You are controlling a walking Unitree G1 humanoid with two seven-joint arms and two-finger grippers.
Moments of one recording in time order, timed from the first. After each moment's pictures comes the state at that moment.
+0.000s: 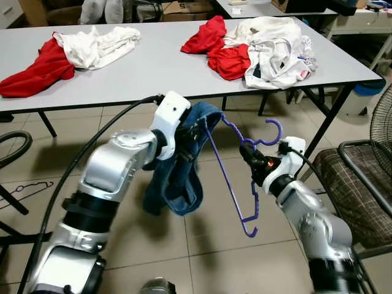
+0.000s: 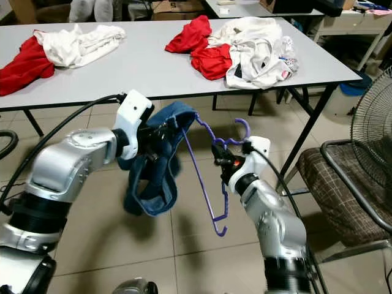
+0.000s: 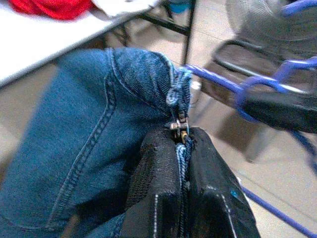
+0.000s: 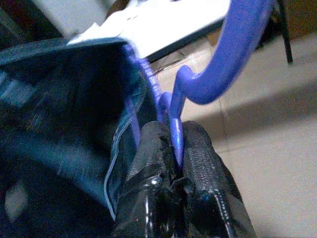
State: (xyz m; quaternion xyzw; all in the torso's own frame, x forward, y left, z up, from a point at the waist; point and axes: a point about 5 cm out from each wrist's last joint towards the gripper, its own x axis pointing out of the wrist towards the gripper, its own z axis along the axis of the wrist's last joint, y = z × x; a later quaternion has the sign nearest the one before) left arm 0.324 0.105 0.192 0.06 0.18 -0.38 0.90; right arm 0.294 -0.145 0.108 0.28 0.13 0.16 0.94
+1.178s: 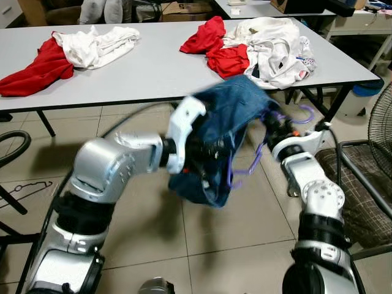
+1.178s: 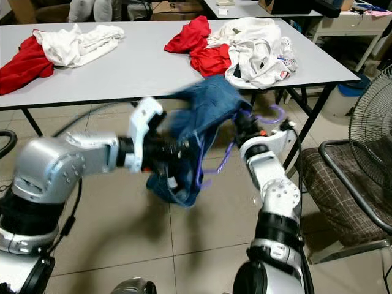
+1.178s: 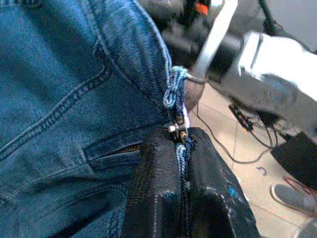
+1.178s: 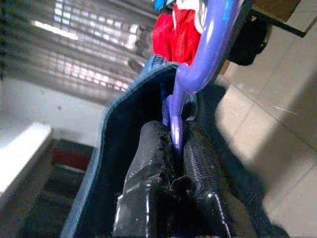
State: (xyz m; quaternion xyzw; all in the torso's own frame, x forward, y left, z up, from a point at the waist) left arm 0.290 0.074 0.204 0.00 0.23 -0.52 0.82; right arm 0.342 -0.167 0.142 0.58 0.04 0.04 0.81
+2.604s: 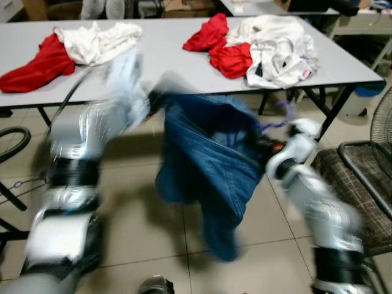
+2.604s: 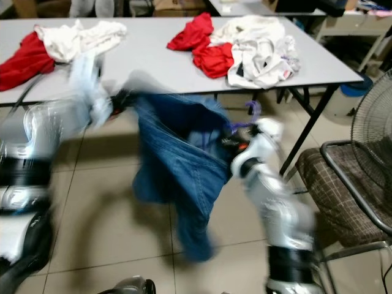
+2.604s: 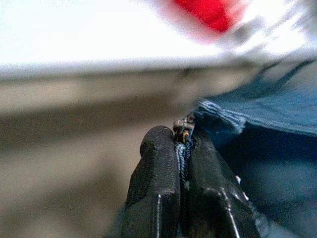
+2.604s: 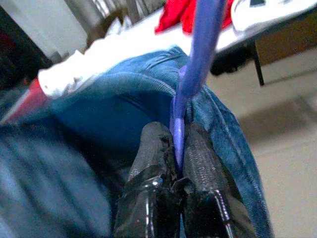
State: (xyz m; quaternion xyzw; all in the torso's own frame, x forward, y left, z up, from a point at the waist) left arm 0.368 0.187 0.183 -0.05 0.22 -0.12 0.97; right arm 0.295 -0.154 0.158 0.25 0.08 0.11 0.96
